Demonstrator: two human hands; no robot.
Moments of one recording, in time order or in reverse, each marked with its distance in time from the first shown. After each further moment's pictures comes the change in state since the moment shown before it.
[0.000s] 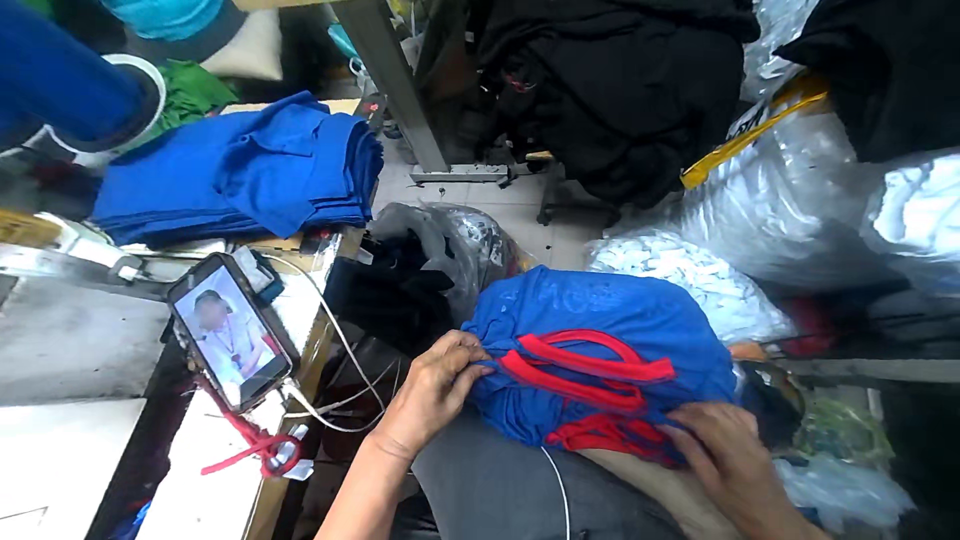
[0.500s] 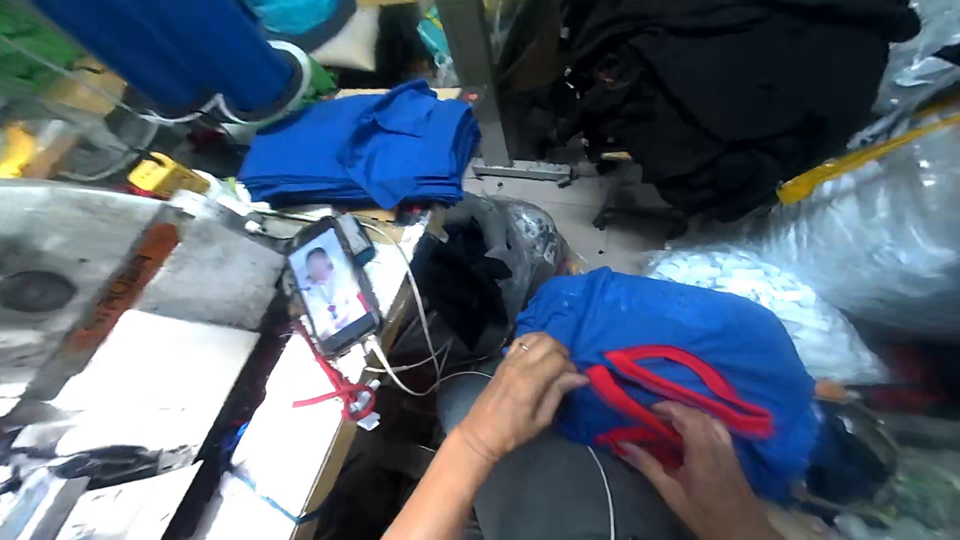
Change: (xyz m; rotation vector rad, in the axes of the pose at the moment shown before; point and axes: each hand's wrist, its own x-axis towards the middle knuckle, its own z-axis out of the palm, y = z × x) left_hand -0.008 0.029 0.023 -0.008 0.053 0.067; right_hand 0.030 -0.073 0.048 0.030 -0.060 -0.002
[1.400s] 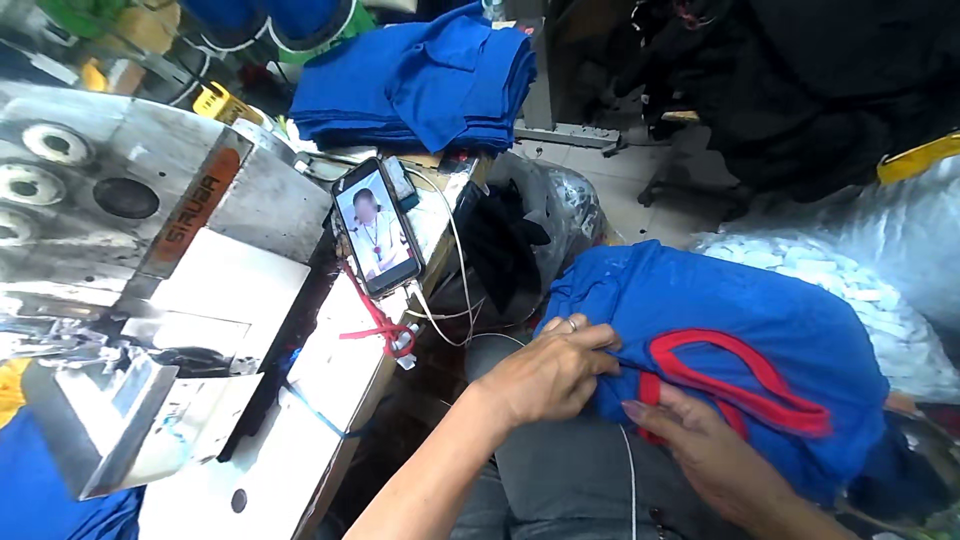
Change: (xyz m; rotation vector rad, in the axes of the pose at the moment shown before) left_hand -0.002 0.019 -0.025 0.042 -0.374 -0.025; right_hand 0.039 -0.040 -0.005 1.080 -0.585 0.807
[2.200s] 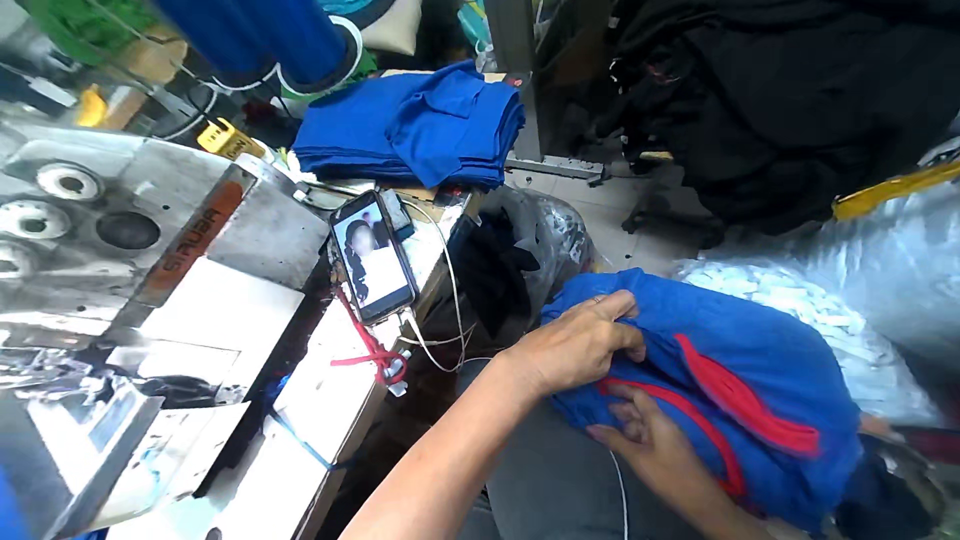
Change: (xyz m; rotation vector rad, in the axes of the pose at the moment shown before) left_hand 0.063 -0.004 -0.028 -0.099 0.010 0.040; right_hand 0.019 0.010 0.009 -0.596 0.109 -0.120
